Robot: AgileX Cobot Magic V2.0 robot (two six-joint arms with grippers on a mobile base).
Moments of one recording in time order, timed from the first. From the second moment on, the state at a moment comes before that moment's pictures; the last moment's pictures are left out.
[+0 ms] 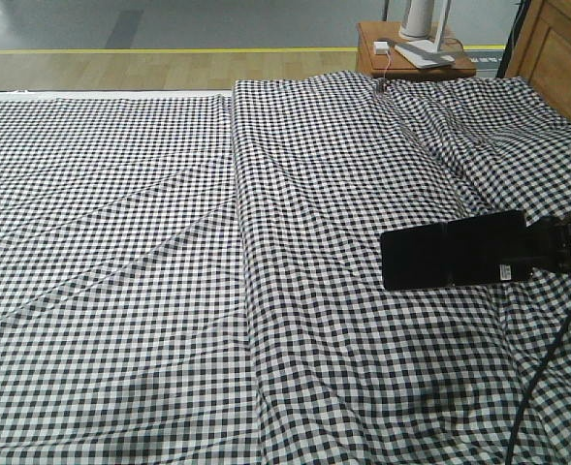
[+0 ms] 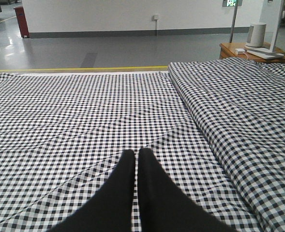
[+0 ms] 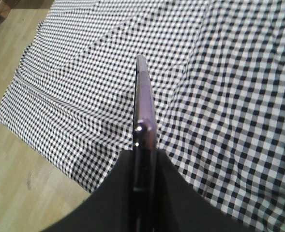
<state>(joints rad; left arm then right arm) 0.06 -0.02 0.03 -0.13 0.23 0.14 -0.39 1.62 -1.00 1.07 1.18 -1.18</state>
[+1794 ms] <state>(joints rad) 0.06 -0.02 0.03 -0.13 0.23 0.14 0.14 1.30 -0.93 1.20 1.21 -0.99</state>
